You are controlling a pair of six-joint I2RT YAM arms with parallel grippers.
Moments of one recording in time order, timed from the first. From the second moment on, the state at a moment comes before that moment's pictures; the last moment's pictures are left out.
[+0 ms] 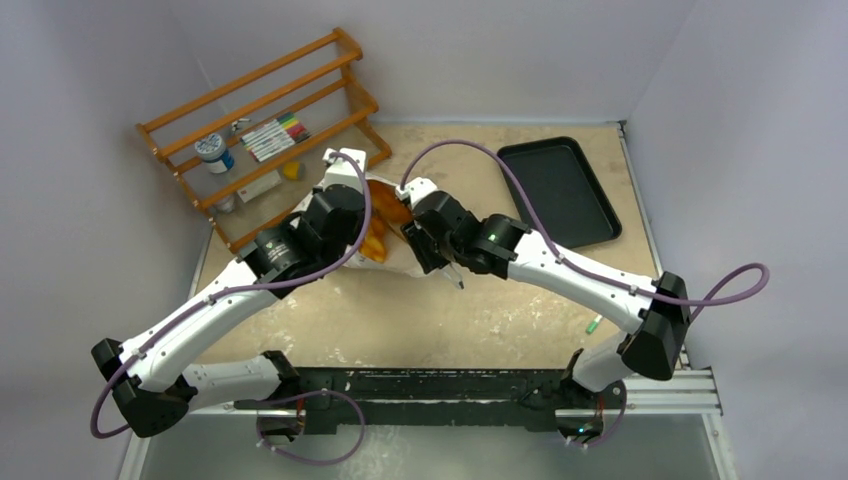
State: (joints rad) left arm -0.84 1.10 1.24 -0.69 -0.70 -0.28; right arm 0.99 1.49 1.37 -0.70 0.29 0.26
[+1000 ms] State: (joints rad) left arm -0.86 1.32 1.23 -0.61 -0.73 -0.34; right arm 1.09 1.21 1.28 -0.78 0.35 0.33
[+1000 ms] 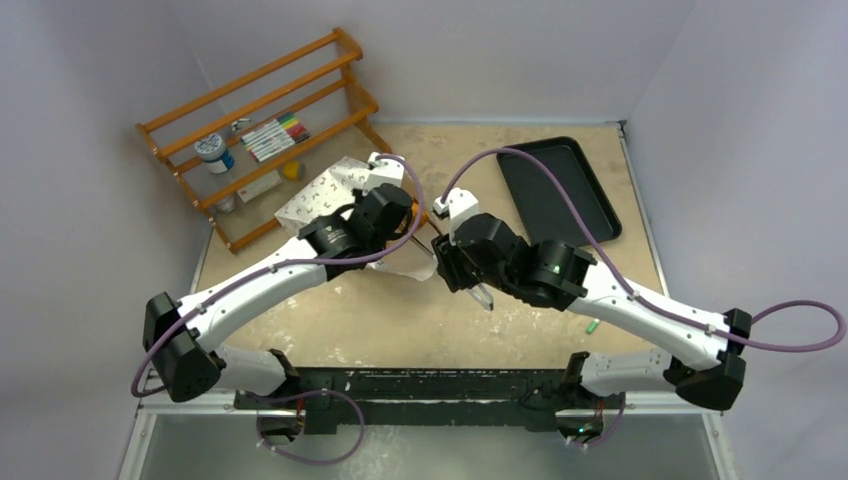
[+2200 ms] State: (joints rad) left arm -0.87 1.42 1.23 -0.59 -0.87 -0.49; right arm 1.20 0.94 1.39 -0.91 0.54 0.51
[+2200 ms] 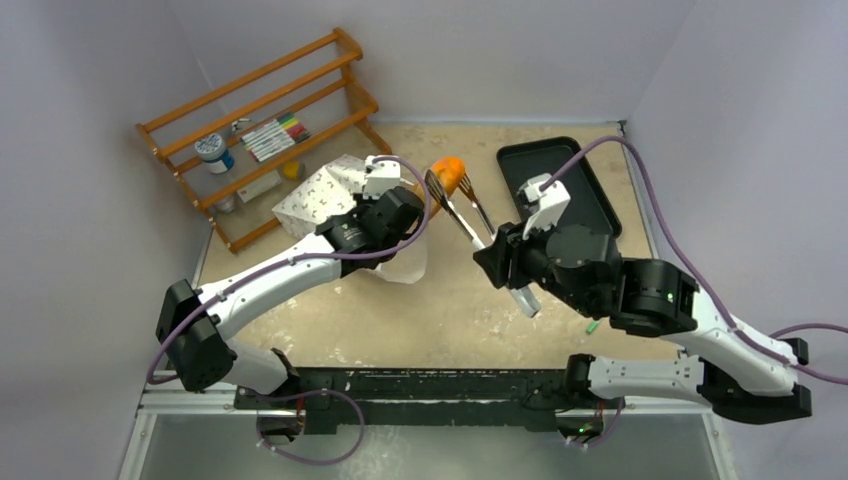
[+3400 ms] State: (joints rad) left arm -0.86 1.28 1.18 -0.61 -0.83 -0.49; right arm 1.17 1.09 1.48 -0.76 0.81 0.51
